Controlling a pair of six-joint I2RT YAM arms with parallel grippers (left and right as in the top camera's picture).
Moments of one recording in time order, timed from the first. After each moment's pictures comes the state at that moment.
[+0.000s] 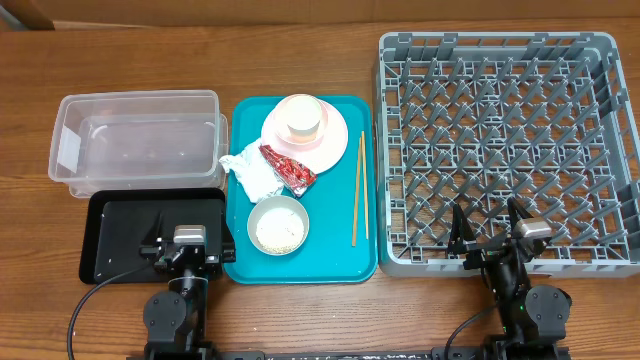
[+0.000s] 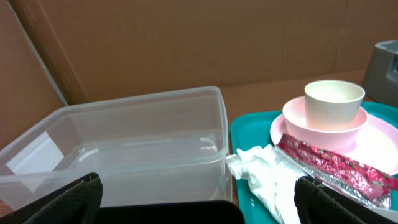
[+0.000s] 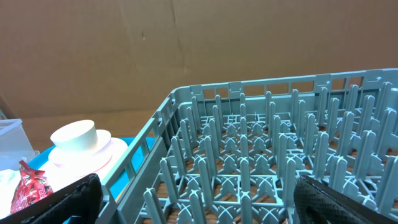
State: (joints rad) left arm -0.03 0.02 0.01 -0.05 -0.09 0.13; right arm 0.02 0.01 0.02 -0.02 -0.14 0.15
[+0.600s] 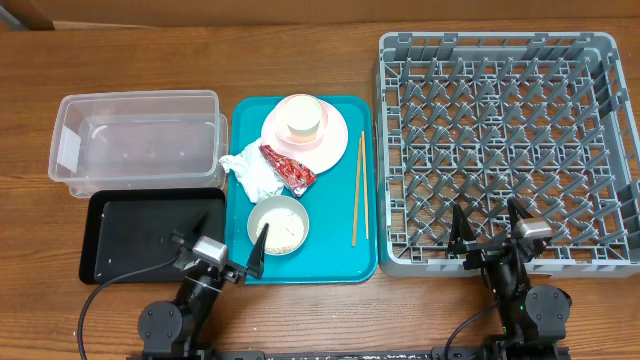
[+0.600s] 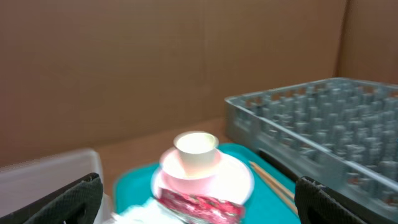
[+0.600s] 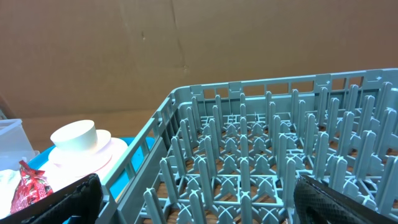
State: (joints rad) left arm -0.03 0.02 0.02 0.08 0.41 -0.02; right arm 0.02 0.01 0.02 -0.02 -0.14 0.15
